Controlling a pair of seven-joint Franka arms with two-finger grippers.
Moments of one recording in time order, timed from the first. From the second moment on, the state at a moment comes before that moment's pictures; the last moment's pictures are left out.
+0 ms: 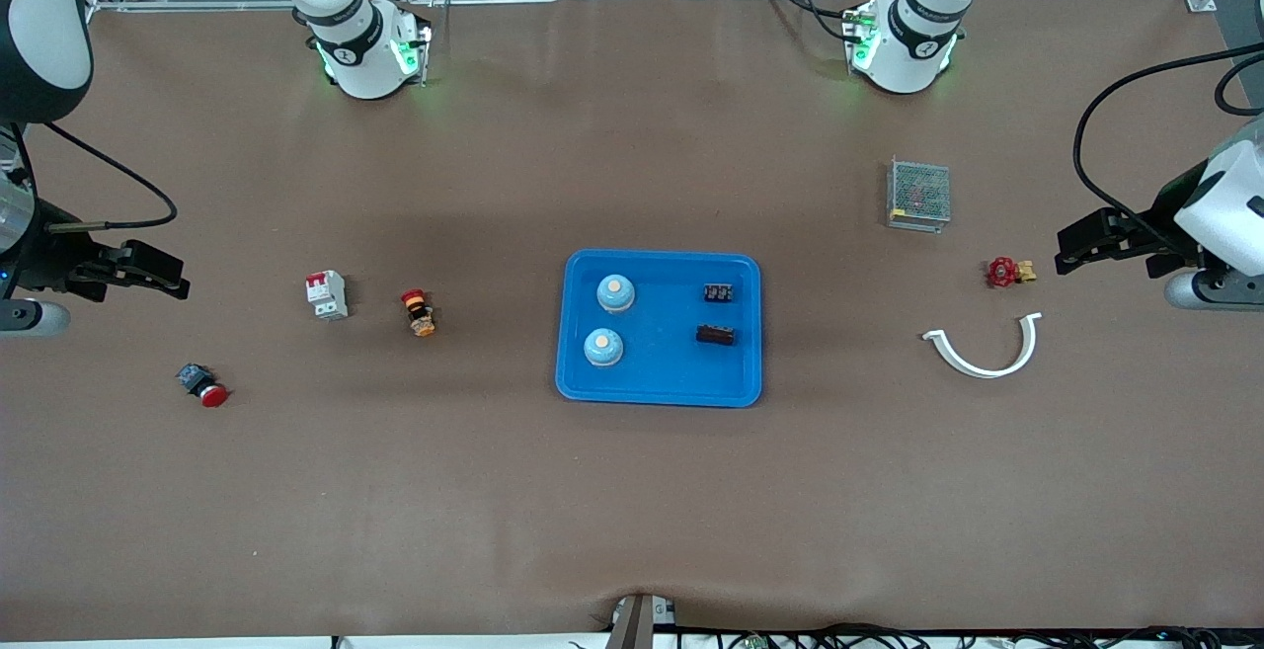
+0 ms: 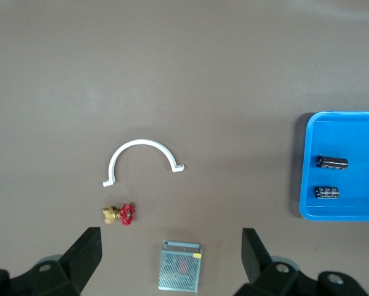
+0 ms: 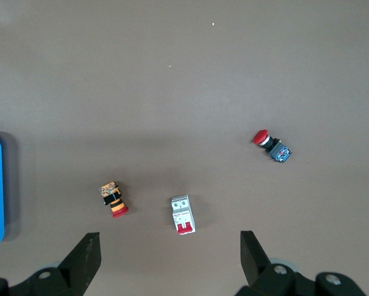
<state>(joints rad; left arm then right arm) -0.09 0.21 0.02 -1.34 -0.01 1.53 -0.07 -0.02 0.19 0.01 -1.47 0.01 1.67 -0.03</state>
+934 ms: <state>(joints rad) 0.00 0.18 0.03 -1.35 -0.02 1.41 -0.42 0.17 0.28 0.01 -1.47 0.01 1.75 0.24</state>
